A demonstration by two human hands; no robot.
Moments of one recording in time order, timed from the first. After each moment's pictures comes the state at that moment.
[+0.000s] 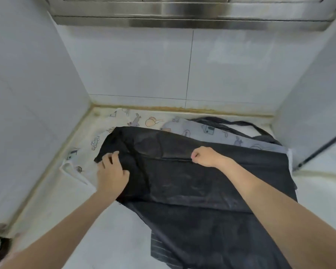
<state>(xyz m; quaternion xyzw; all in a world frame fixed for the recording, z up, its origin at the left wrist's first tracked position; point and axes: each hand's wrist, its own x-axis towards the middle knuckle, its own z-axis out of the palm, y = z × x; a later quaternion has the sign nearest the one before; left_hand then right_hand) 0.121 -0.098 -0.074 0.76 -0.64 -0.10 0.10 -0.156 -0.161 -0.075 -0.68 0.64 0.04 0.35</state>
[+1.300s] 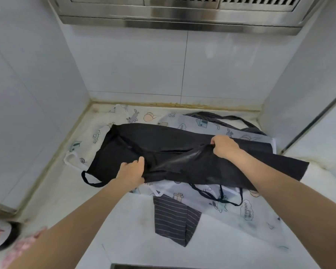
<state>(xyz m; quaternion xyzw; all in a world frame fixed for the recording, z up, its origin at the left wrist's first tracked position) 0.104 -0.081 -0.090 0.60 -0.79 -0.11 -0.10 -0.182 -0.106 -0.046 -0.63 0.76 0.04 0.18</state>
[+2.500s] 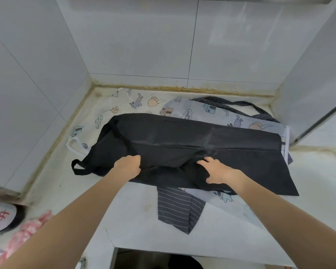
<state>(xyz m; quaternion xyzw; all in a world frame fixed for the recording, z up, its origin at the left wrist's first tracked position) 0.117 -0.084 -0.107 0.63 -0.73 -0.19 -0.18 -0.159 -0.055 -0.129 -0.71 0.62 0.17 0.29</state>
